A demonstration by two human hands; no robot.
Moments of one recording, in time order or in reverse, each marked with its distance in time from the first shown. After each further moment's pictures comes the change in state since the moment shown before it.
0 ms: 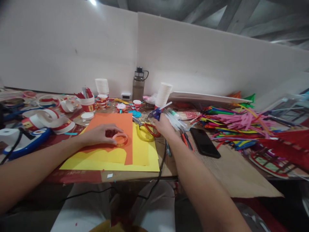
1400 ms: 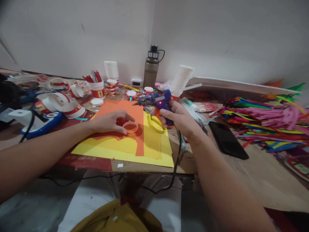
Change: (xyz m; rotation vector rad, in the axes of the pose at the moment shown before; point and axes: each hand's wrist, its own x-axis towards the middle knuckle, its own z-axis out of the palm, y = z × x) left_hand 0.002 0.003 -0.004 0.102 -0.029 0.034; right_hand -0.047 -0.040 -0.027 0.884 -0.487 -0.180
